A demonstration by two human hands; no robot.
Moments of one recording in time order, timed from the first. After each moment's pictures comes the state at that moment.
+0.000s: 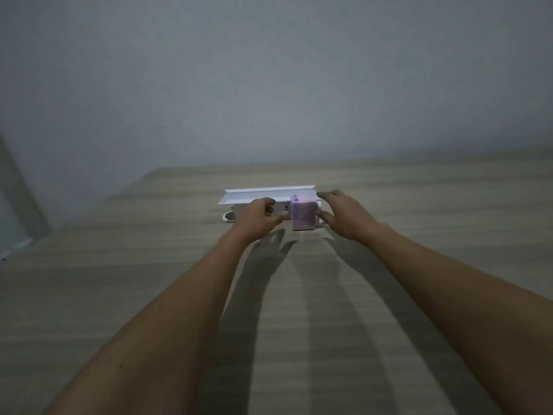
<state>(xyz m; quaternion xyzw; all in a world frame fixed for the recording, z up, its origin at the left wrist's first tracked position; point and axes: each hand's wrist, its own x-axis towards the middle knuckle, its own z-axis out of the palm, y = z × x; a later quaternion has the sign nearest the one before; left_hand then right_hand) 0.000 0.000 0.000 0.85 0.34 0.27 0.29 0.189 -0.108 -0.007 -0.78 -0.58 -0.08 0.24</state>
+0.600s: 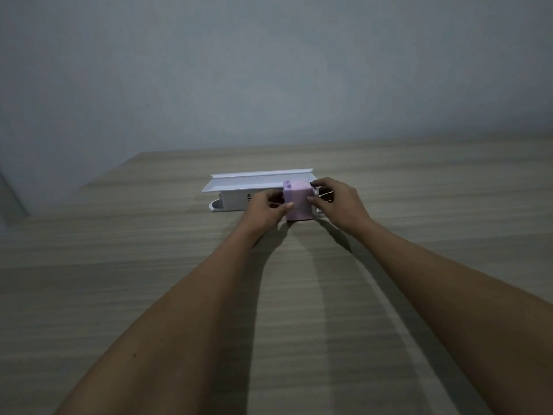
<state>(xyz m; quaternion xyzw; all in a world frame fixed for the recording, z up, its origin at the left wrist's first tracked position) 0.052 0.029 -0.043 0.79 0.30 0.32 0.43 0.205 -0.080 -0.038 -0.71 -0.51 0.01 0.48</state>
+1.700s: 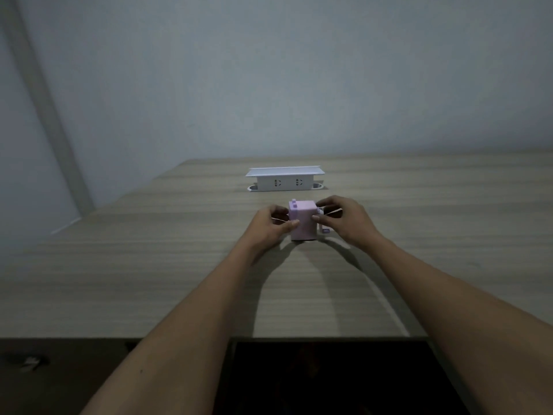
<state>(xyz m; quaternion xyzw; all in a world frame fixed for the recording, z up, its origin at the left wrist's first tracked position) -0.124 -0.165 -0.050 0.76 0.29 0.35 0.46 0.054 -0.277 -0.039 -0.66 -0.55 0.08 0.50</state>
